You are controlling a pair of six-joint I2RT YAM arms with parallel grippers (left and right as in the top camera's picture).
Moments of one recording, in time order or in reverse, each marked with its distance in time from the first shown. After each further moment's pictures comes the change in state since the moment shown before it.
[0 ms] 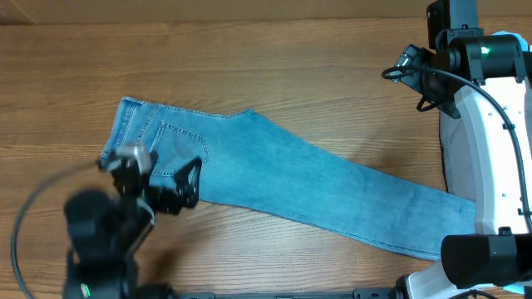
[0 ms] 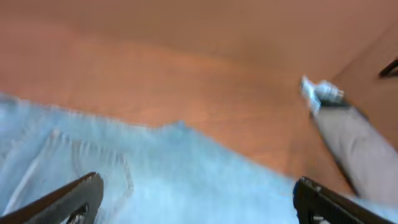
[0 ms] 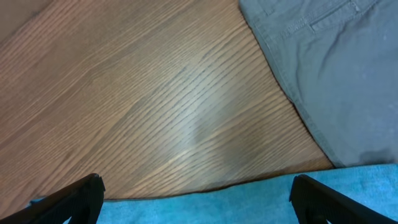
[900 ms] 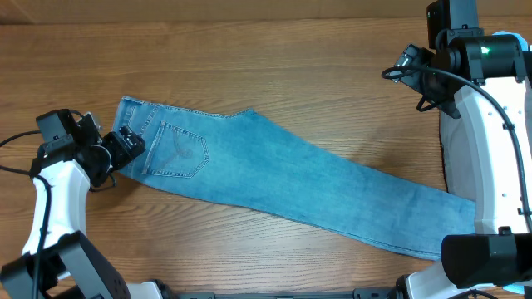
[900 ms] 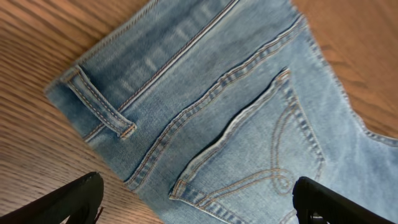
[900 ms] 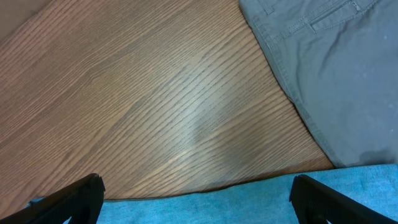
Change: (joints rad) left arm 0.337 0.942 0.281 -0.089 -0.180 0.000; right arm 0.000 0.001 0.000 0.000 0.000 0.000
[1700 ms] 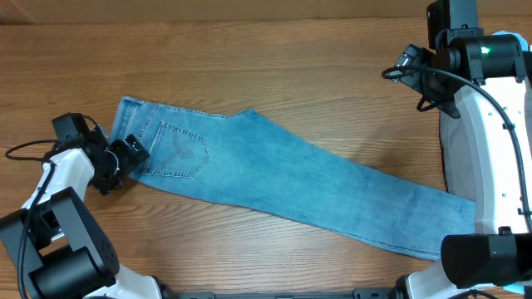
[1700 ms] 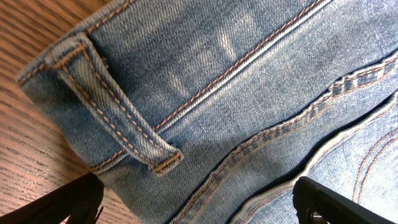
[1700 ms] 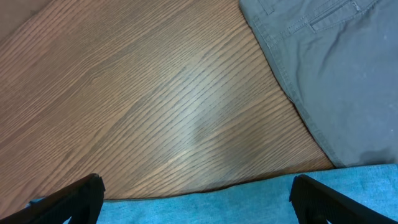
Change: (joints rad) left arm 0.000 0.196 0.005 0.050 -0.066 -0.051; right arm 0.000 0.000 0.000 0.000 -0.001 0.000
